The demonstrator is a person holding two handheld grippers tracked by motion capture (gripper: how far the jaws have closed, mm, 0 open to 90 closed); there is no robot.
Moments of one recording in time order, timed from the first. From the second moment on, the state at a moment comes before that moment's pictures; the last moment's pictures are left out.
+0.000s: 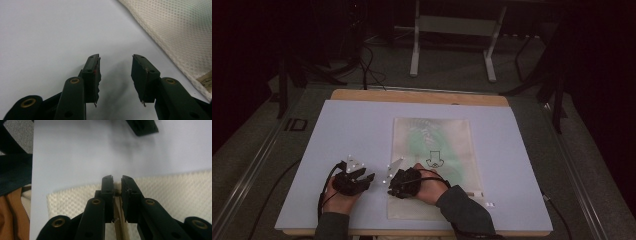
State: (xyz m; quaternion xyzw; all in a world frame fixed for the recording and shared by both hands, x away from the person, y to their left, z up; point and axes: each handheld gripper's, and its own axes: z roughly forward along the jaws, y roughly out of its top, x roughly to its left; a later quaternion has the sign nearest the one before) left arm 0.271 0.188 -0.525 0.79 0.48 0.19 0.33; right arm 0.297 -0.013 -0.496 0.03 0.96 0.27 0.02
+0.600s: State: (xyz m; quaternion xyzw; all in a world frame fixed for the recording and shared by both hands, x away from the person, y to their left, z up) left arm 0.265 0.174 -0.522 0.81 0.44 0.16 0.35; right arm 0.299 -0.019 -0.512 0.06 0.96 0.26 0.00
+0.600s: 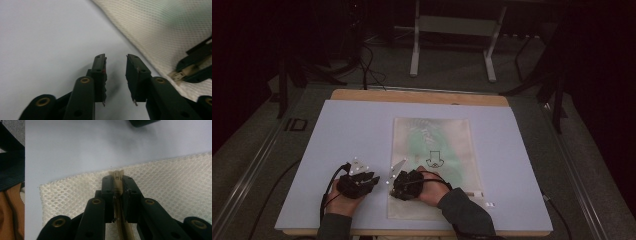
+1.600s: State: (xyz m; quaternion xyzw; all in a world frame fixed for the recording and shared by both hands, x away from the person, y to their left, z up) left arm 0.265 0.139 -0.527 0.84 0.40 0.10 0.36; right arm 0.293 -0.023 -0.516 0.07 0.96 0.28 0.02
